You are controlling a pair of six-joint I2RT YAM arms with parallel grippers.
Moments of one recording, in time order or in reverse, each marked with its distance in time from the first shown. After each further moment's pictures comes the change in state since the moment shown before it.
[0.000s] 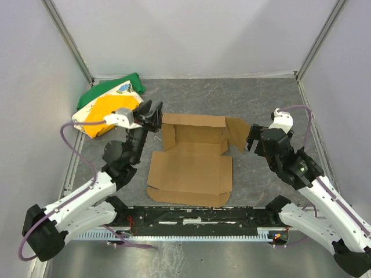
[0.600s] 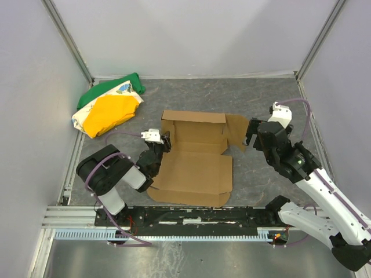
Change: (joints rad) left arm 0.000 0.806 -0.226 0.621 -0.201 0.017; right arm 0.000 0.079 0.073 -0.007 0.043 0.010
